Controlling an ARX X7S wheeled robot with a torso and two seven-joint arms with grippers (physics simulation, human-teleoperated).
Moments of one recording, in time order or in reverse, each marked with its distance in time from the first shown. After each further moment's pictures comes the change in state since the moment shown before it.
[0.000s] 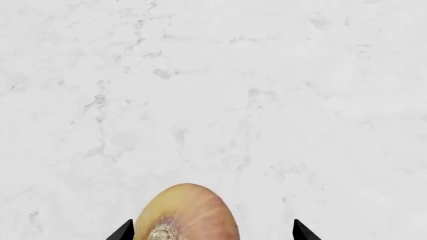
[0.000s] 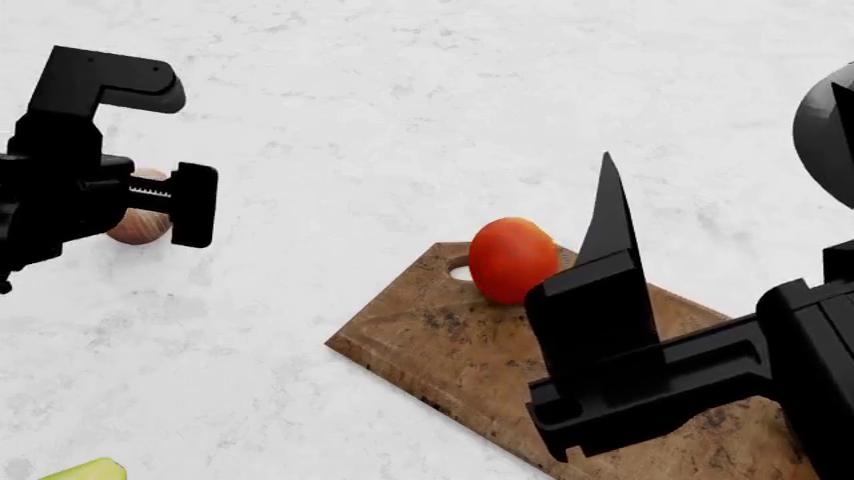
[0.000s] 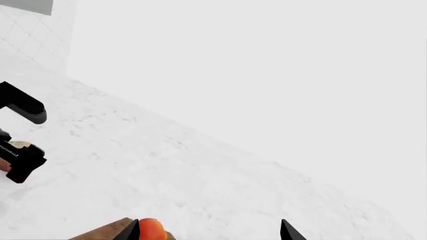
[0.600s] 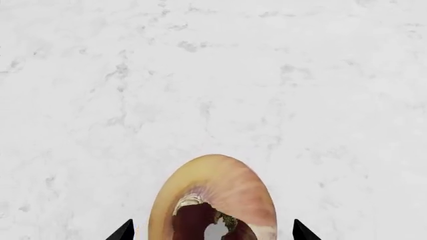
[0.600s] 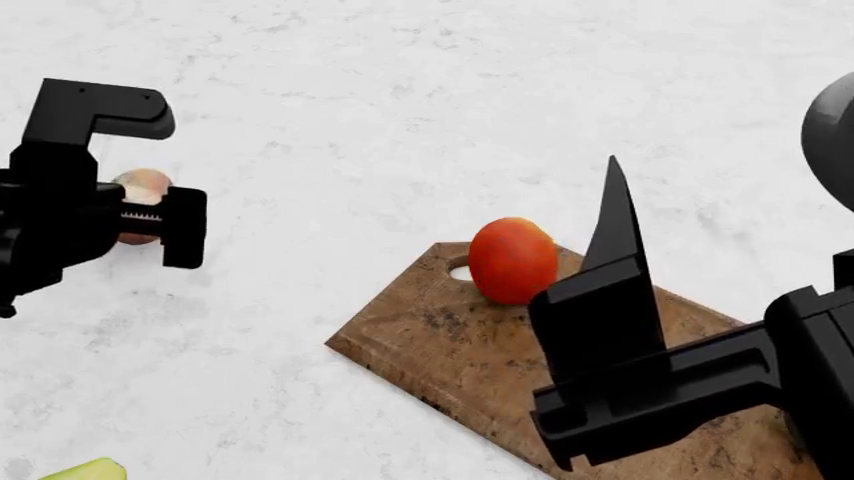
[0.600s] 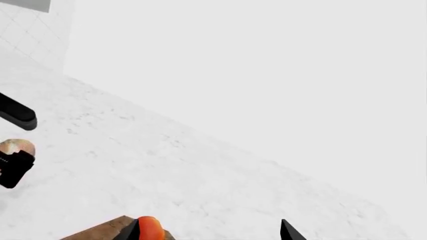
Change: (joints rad) left arm 0.048 -0.009 -0.055 0.000 0.014 0.006 -0.087; right arm 0.026 0.000 -0.004 0.000 0.035 0.012 0.027
